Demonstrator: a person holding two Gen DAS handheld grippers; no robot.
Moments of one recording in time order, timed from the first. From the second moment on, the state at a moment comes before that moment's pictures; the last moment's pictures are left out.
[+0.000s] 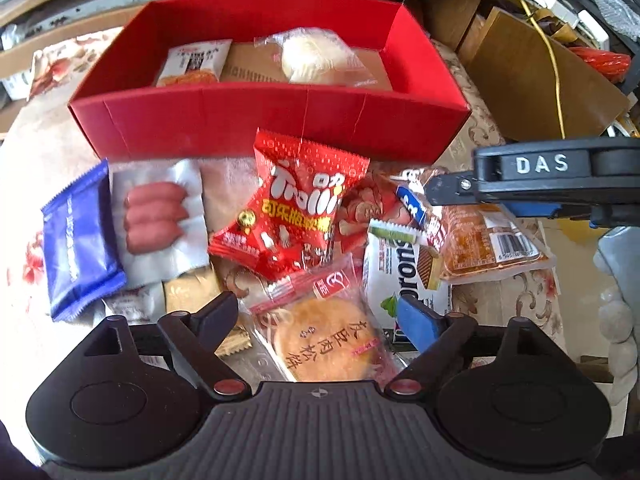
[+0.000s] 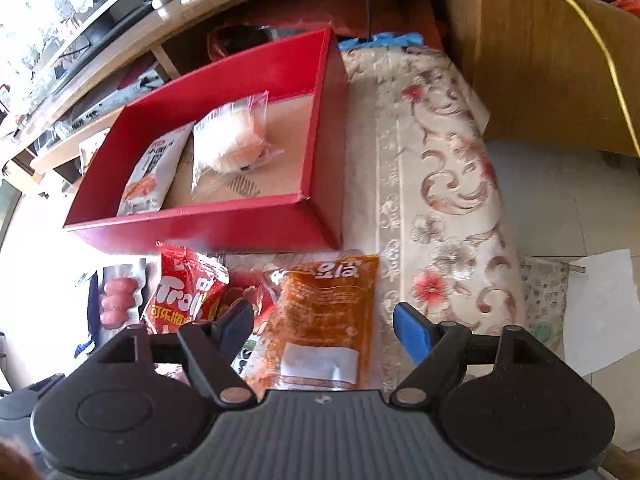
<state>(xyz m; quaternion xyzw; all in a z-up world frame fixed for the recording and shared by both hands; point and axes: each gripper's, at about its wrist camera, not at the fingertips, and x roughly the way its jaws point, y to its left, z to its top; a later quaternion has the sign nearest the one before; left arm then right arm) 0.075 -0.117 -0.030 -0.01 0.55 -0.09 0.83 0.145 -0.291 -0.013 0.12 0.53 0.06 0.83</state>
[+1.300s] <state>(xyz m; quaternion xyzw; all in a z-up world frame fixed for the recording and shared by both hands) 0.025 -0.092 -0.040 0.06 0.54 -0.12 0.83 0.044 -0.229 -0.002 0.00 0.52 0.08 0.85</state>
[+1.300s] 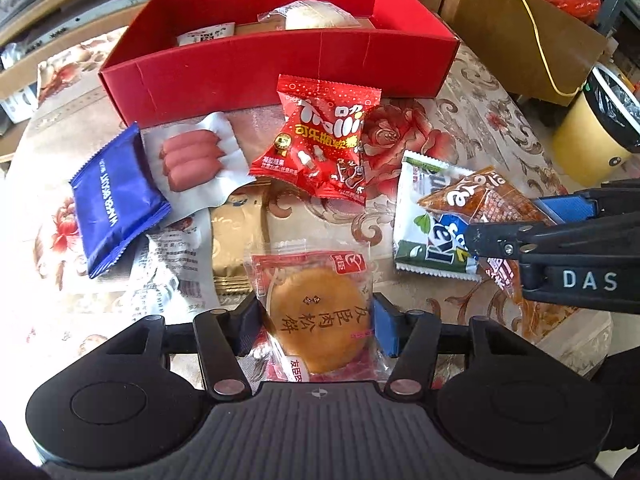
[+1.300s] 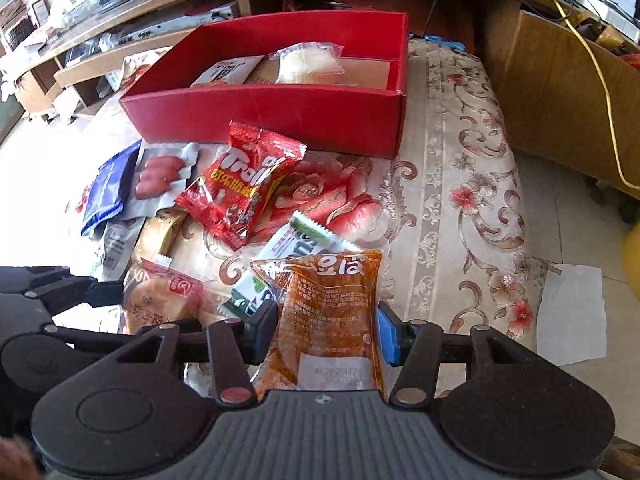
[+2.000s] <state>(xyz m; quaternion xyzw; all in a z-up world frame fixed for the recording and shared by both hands) 0.022 -0.081 -0.006 0.07 0.48 -0.10 0.87 0.042 -0.211 0.014 -0.01 0.49 0.09 0.87</state>
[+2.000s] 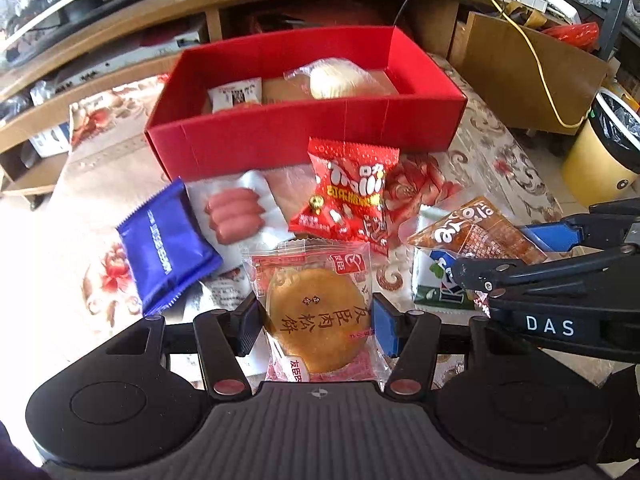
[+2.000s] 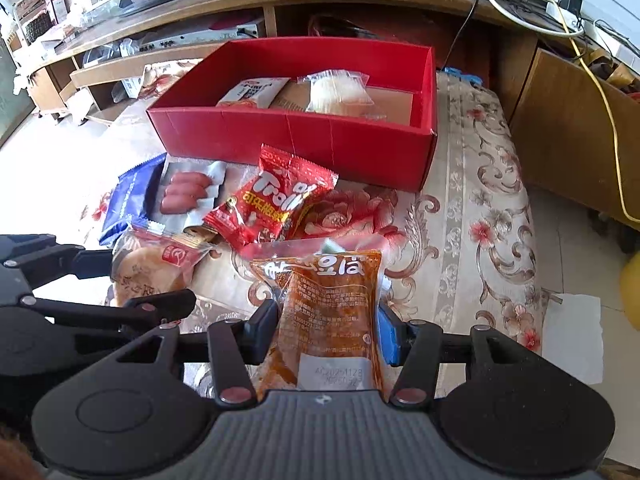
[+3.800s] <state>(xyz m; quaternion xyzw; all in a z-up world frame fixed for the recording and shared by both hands) 0.199 -0.078 0.032 0.07 0.40 -0.05 0.91 0.225 -0.215 0.048 0.02 0.41 0.06 0.91</state>
